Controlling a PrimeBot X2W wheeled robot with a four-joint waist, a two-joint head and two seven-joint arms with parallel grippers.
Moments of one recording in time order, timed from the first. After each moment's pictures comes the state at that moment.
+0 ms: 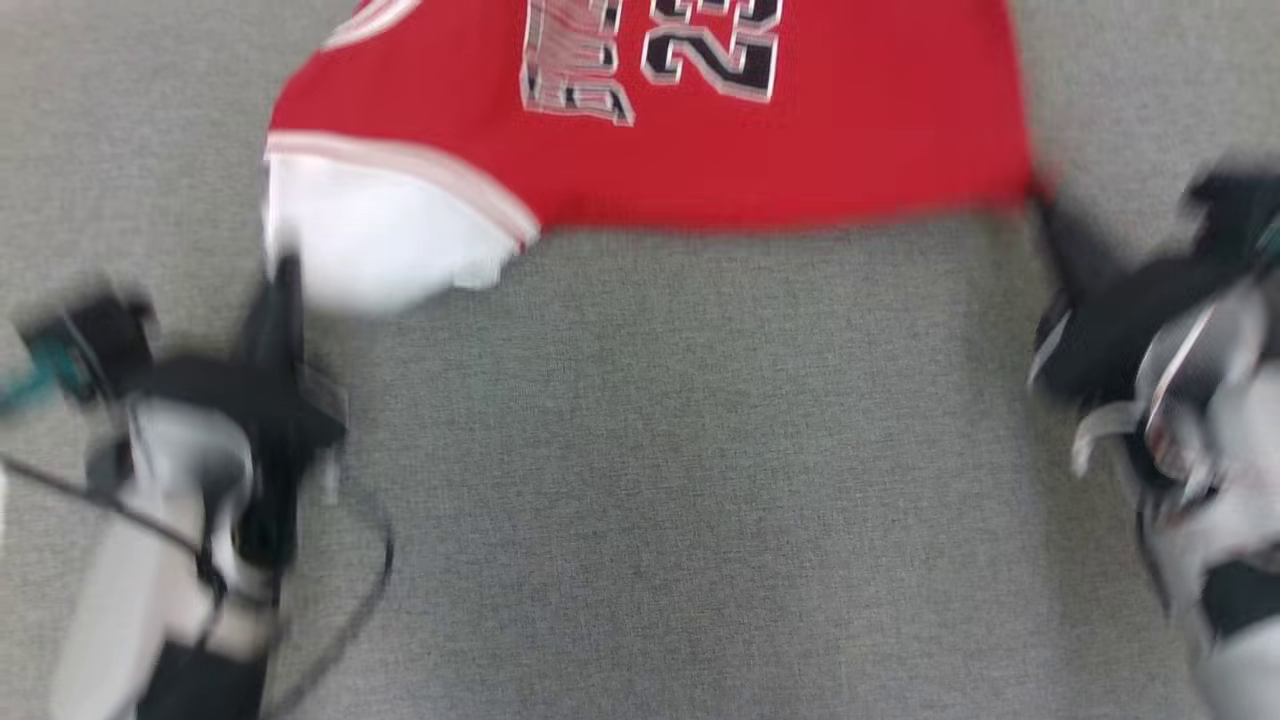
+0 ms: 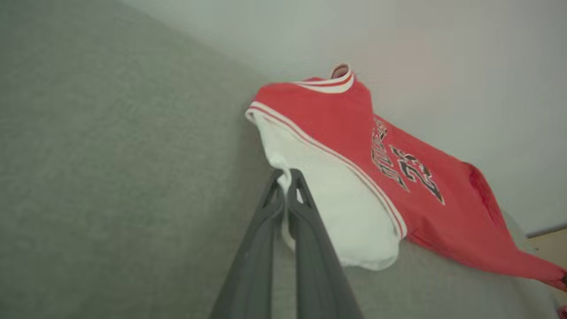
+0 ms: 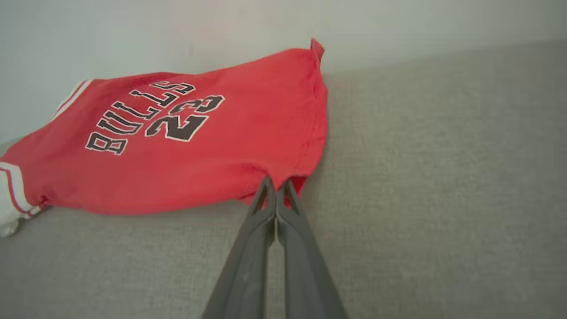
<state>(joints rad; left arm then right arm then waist) -0.58 0.13 -0.16 0.37 -0.66 0.05 0.08 -0.58 -0.25 0.06 0.29 0.55 0.07 0.26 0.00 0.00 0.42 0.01</state>
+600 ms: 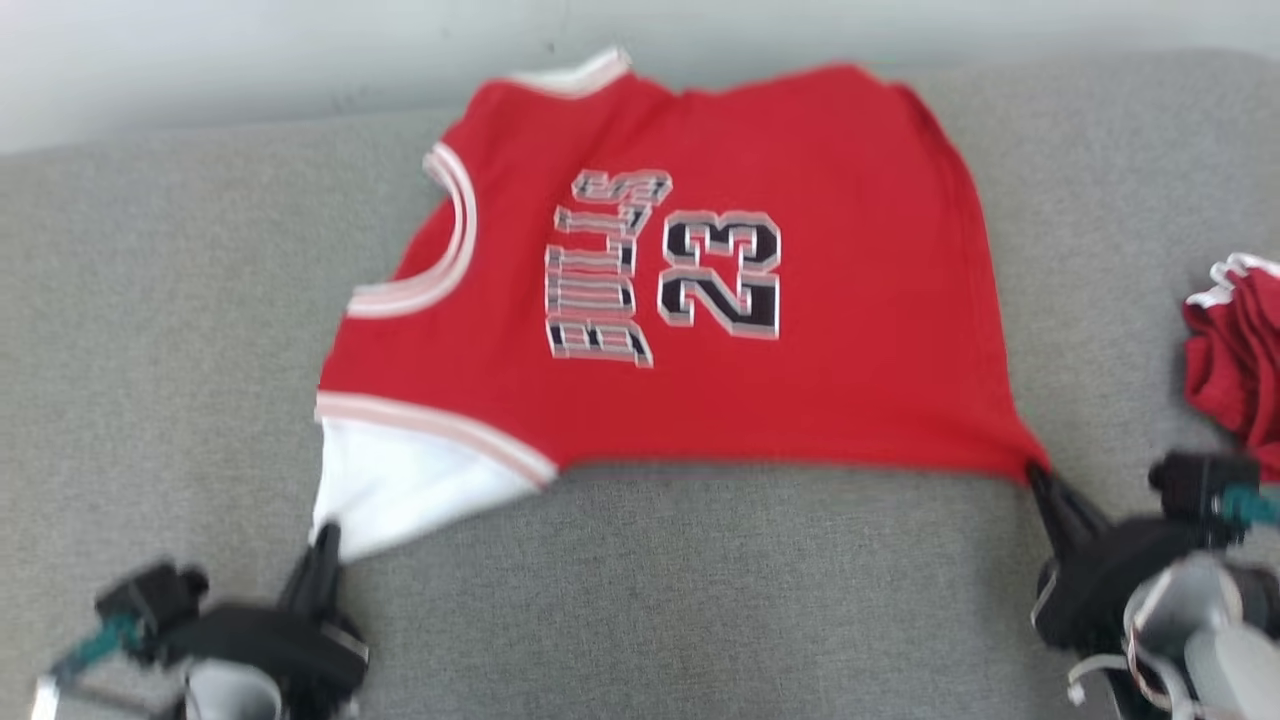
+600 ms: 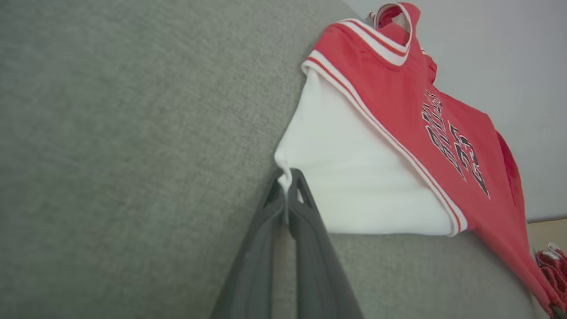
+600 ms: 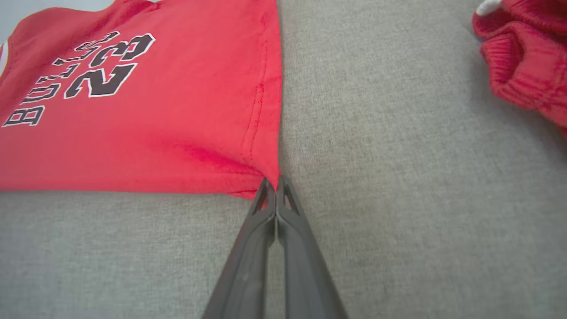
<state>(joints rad) -0.25 0.11 -0.14 0.42 -0.74 0.01 0.09 -0.20 -0.24 0.03 0.25 0.53 0.03 0.21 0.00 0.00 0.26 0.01</state>
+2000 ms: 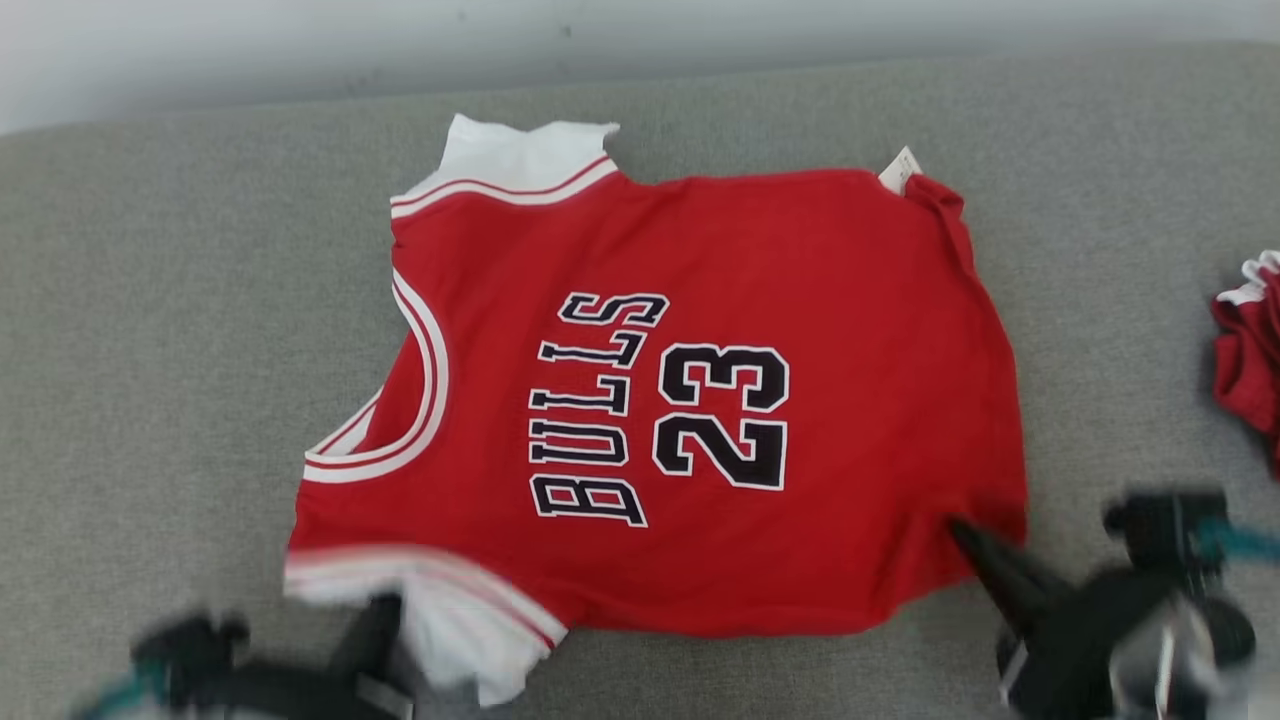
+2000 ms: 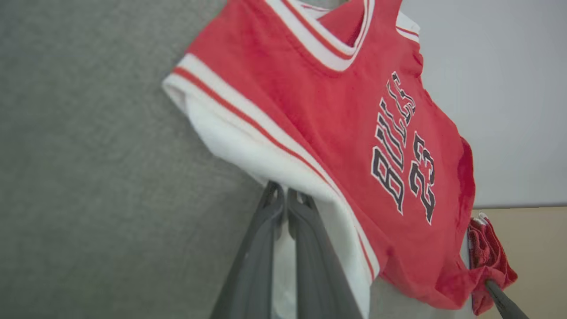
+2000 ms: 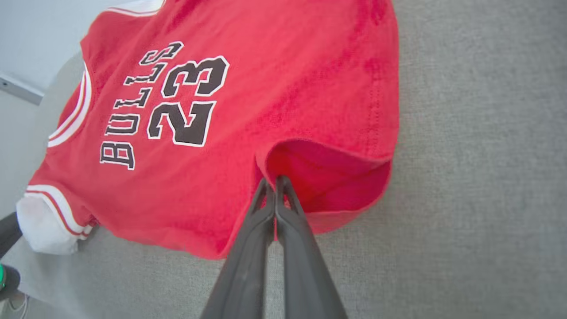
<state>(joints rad) 0.06 0.08 -0.18 0.00 -0.86 0.09 0.18 0.08 -0.24 0.06 -0.26 0.63 -0.02 0.48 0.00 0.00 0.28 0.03</state>
